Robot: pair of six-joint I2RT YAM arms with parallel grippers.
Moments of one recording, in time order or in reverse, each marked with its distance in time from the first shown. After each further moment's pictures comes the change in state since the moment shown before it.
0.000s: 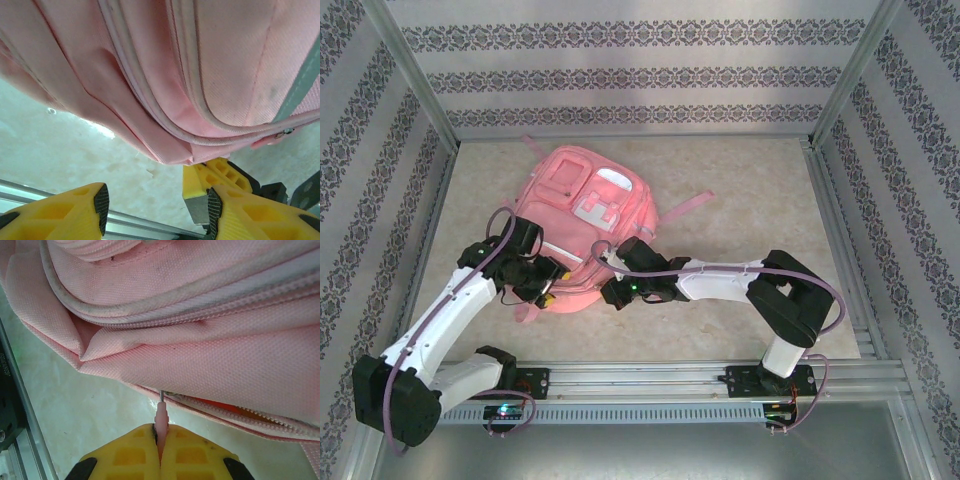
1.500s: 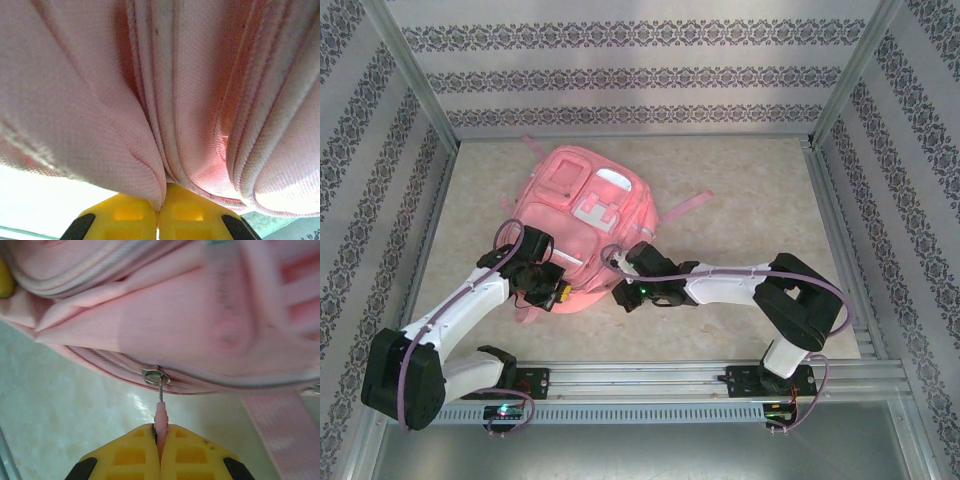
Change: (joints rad) left arm -0.010 0.085 -0.166 0.238 -0.014 -0.177; right arm -0.038 -0.053 -0.093 -0.004 0.085 -0.004
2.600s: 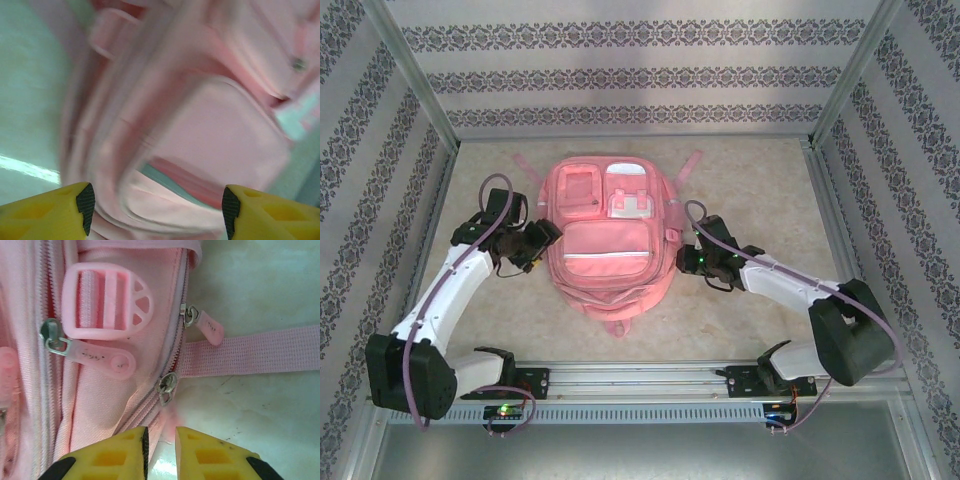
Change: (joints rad) left arm 0.210 0.057 0.262 -0.049 -0.051 0.542; right arm -0.394 -0.301 -0.133 -0.210 0.151 0.237
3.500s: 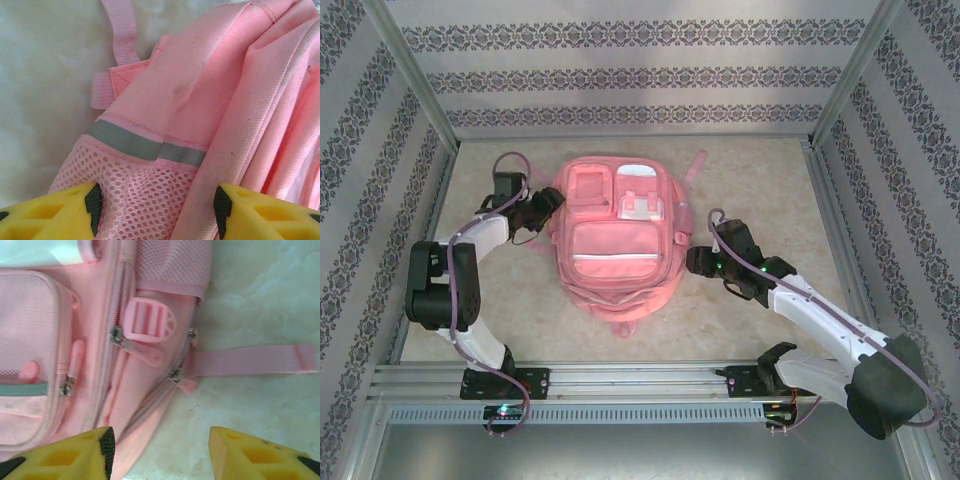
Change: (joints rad) left arm 0.103 0.475 0.027 0.737 0.181 0.088; right arm -0.014 -0.304 -0.029 -0.189 0.088 -0.115
